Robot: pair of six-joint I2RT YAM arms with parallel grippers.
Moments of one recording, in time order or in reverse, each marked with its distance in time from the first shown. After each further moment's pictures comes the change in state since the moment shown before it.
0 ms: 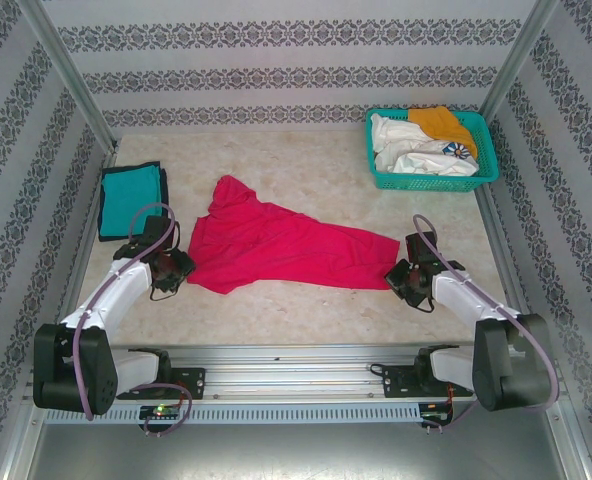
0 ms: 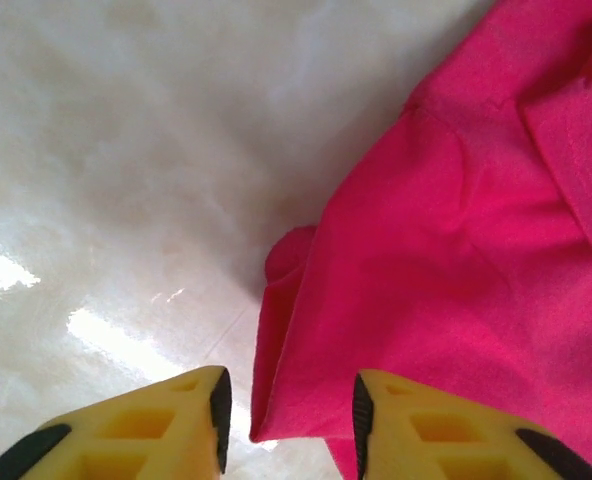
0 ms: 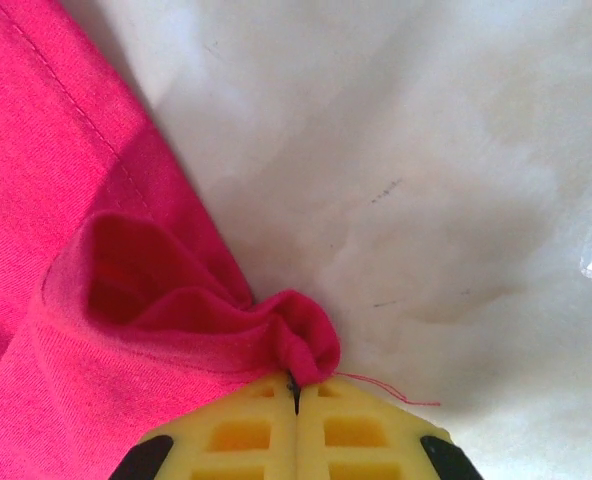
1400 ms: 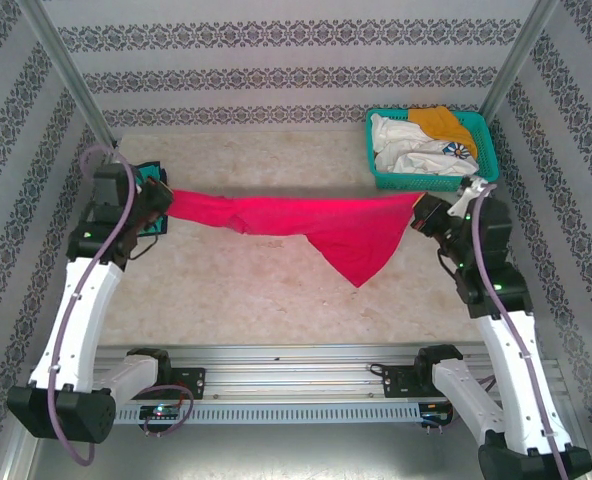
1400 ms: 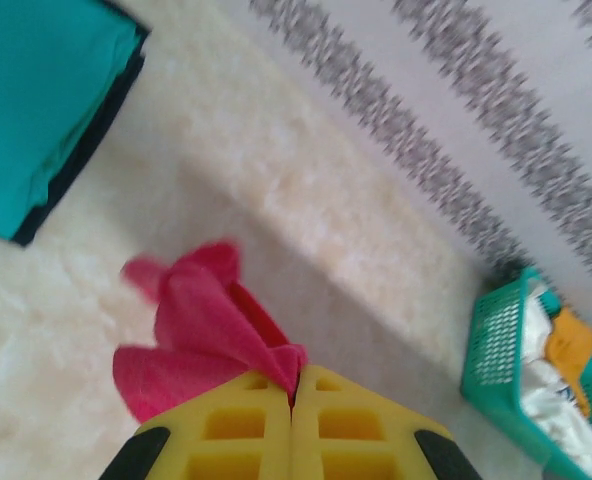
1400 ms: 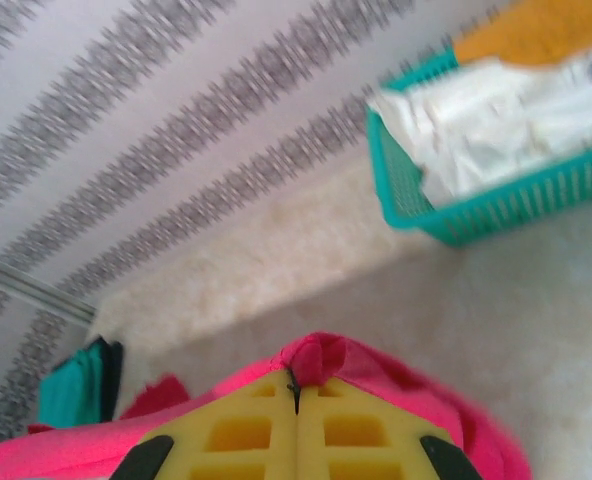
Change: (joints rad) left arm 0.019 -0.150 0.526 -0.007 -0.031 0.097; right arm 0.000 -0.450 0.521 -0.065 0.000 -0.330
